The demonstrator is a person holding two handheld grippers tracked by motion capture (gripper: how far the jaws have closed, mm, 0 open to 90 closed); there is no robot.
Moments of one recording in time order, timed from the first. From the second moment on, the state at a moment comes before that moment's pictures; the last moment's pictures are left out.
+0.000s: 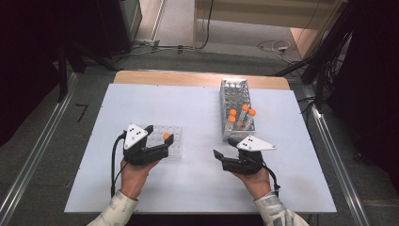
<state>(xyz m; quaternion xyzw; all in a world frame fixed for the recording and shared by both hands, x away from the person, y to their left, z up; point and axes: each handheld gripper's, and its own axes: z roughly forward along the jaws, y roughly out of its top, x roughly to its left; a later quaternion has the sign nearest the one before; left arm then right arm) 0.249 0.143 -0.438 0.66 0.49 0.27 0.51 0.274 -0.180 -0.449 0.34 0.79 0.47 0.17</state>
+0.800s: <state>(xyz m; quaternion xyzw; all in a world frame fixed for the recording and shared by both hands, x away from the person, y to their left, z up) 0.246 0.149 -0.437 0.64 0.50 0.29 0.51 0.299 -0.225 -0.448 0.41 0.74 0.46 0.25</state>
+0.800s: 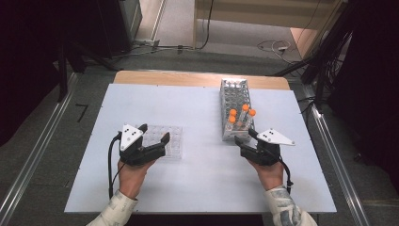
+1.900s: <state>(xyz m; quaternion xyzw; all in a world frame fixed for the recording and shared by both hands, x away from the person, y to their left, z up) 0.247 0.152 -0.438 0.63 0.50 0.29 0.51 0.362 -0.240 -0.456 0.46 0.71 0.45 0.28</state>
